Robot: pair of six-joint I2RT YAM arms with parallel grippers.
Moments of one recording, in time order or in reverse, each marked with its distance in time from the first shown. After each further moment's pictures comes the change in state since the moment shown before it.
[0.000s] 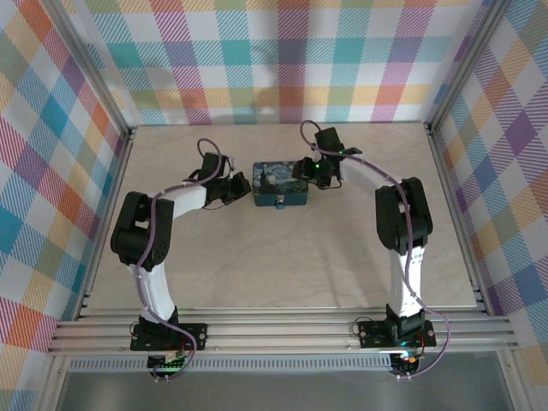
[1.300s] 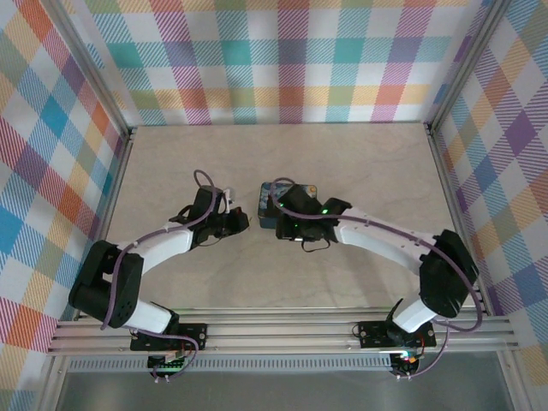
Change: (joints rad) left arm -0.120 -0.467 -0.462 0.004 -0.040 0.034; right arm 0.502 -0.494 -0.418 -0.149 0.396 0.247
